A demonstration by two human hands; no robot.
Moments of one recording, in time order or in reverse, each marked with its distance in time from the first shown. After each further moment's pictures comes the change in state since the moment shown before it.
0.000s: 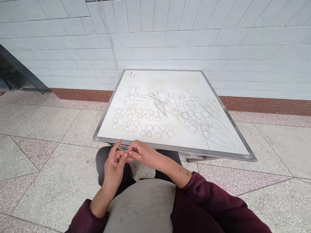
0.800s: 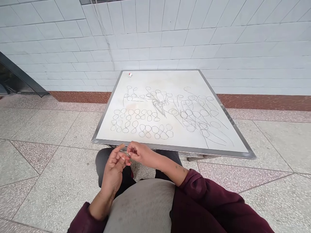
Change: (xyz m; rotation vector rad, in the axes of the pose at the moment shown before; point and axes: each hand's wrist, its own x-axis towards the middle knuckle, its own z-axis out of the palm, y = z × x) left_hand 0.003 -0.008 0.003 -0.415 -0.049 -0.113; right_hand 0.007 0.011 0.004 0.135 -0.026 -0.003
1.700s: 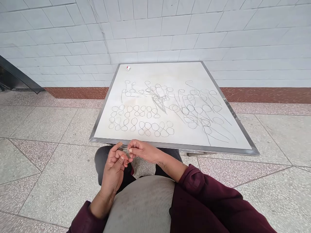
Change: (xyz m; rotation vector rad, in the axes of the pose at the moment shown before) left_hand 0.004 -0.005 0.002 -0.170 0.005 -0.052; right_hand 0.006 0.020 -0.004 0.665 -0.092 0.183
